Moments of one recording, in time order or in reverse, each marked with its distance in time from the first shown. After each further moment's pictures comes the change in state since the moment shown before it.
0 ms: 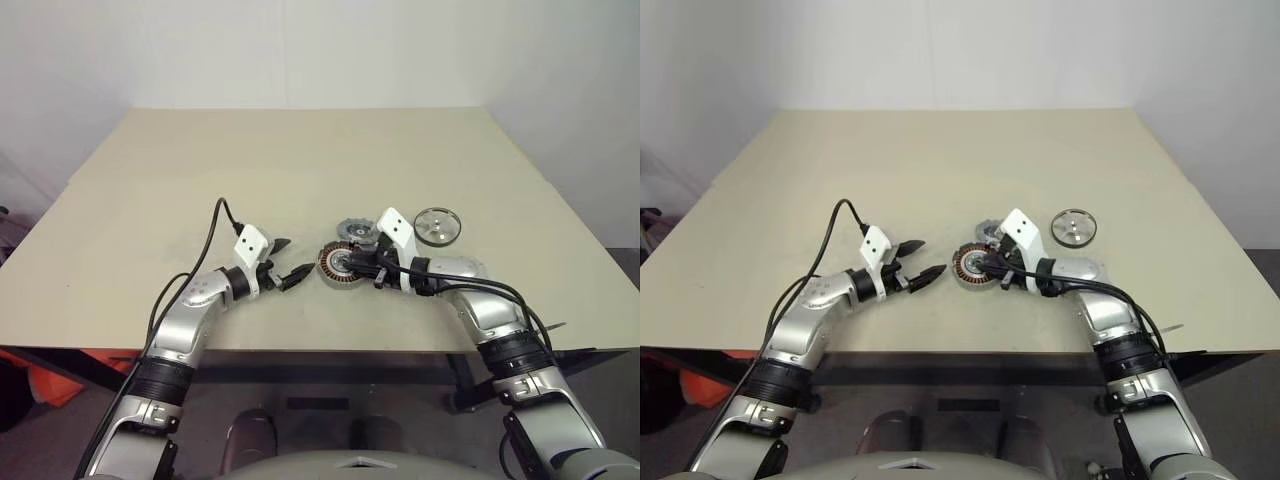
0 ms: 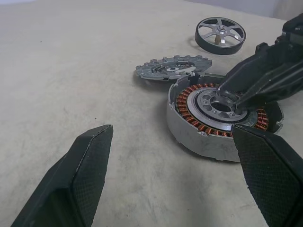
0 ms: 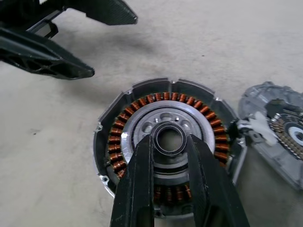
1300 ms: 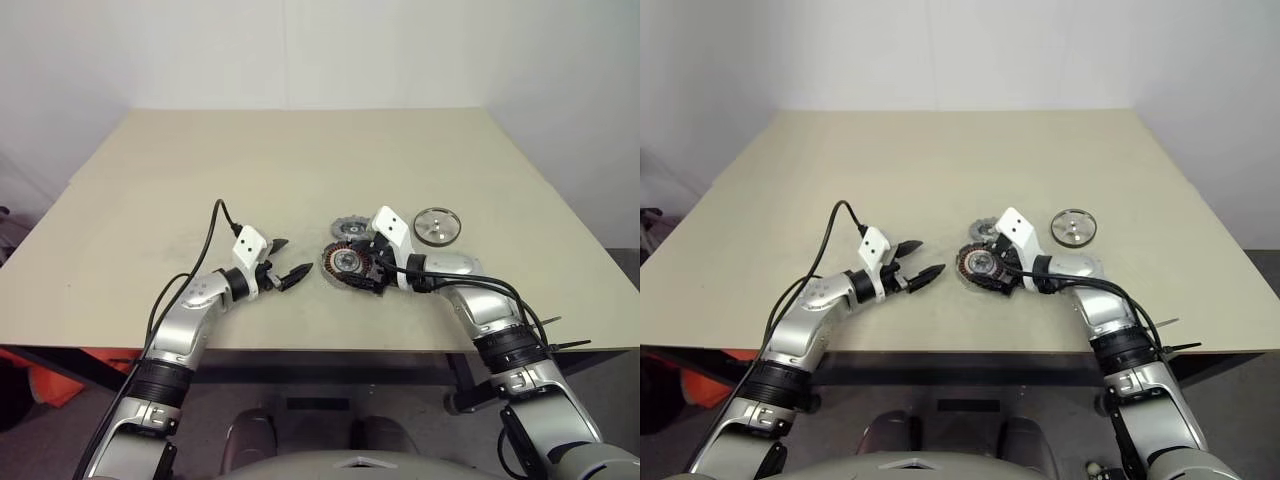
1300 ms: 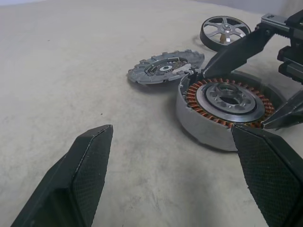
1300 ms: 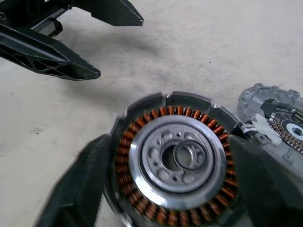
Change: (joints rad) left arm 0.009 0.003 0.000 0.000 0.002 -0.007 0.018; right arm -0.034 0.002 0.015 0.038 -0.026 -0.043 0.011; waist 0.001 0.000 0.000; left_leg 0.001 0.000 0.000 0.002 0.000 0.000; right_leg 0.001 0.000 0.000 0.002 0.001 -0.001
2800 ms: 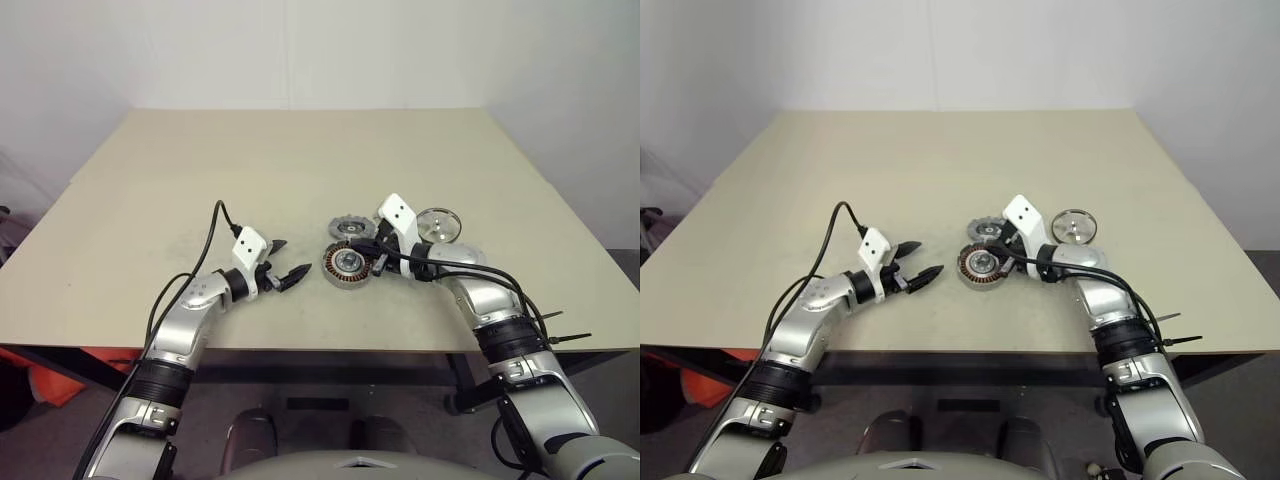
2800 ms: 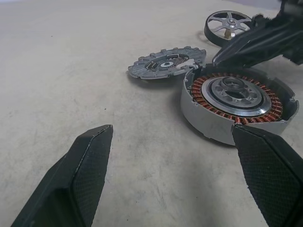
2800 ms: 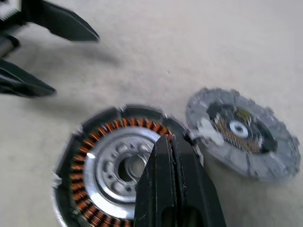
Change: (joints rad) left arm 0.000 0.000 0.000 0.015 0.014 -0.011 0.008; right arm -0.046 0.012 -0.038 0.095 -0.016 -0.032 -0.063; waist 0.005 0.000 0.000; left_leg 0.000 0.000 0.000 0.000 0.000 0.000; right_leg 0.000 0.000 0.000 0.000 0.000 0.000
